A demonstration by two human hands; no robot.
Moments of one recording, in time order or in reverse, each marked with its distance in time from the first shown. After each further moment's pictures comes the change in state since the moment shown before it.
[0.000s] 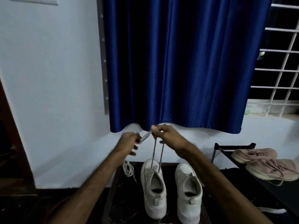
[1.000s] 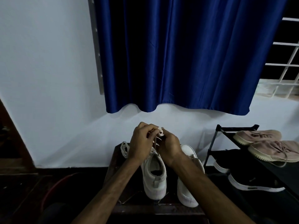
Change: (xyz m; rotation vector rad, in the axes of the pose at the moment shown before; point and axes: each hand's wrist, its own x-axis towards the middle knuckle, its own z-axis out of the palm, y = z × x) left_hand 0.005 -0.069 0.066 0.190 0.123 0.520; right_hand -0.006 0.087 0.058 1.066 0.291 0.393
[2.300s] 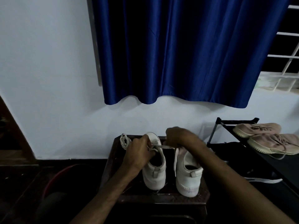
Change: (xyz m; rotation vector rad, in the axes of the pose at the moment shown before) left_hand -0.041 -0.027 -0.001 0.451 -0.232 -0.120; right_hand -0.004 -0.040 -0.008 -2.130 -0.143 0.067
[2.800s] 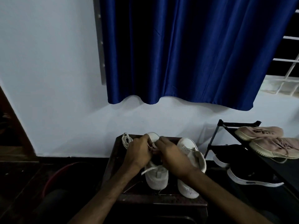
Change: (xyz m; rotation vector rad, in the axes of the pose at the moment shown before) left_hand 0.002 -0.007 0.002 -0.013 0.030 -0.033; right_hand -0.017 -0.004 0.073 0.250 0.490 -0.513
